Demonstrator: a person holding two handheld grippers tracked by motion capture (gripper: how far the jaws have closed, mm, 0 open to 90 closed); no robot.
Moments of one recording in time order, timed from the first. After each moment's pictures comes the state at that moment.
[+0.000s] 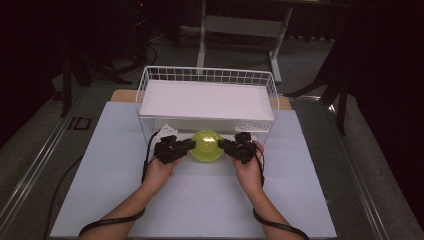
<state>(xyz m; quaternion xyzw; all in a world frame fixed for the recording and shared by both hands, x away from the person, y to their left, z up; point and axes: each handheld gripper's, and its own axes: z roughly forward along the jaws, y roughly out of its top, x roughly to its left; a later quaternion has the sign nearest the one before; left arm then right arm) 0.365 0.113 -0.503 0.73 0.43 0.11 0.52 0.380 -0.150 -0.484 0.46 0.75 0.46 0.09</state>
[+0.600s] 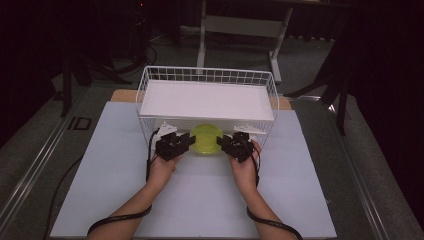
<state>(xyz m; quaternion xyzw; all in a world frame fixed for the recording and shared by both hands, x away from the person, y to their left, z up) 0.374 0.110 -0.509 0.70 0.46 0.14 0.53 0.386 -0.143 -0.493 0.48 0.73 0.47 0.14</state>
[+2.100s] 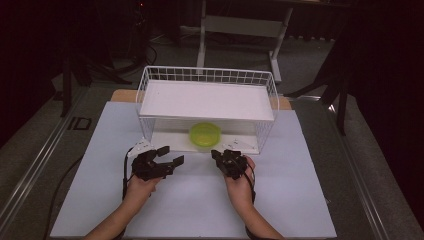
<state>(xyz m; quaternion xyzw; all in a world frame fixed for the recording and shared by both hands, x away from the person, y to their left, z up) 0.301 0.158 -0.494 0.70 0.43 0.11 0.56 0.331 -0.120 -0.496 0.43 0.76 0.45 0.16</state>
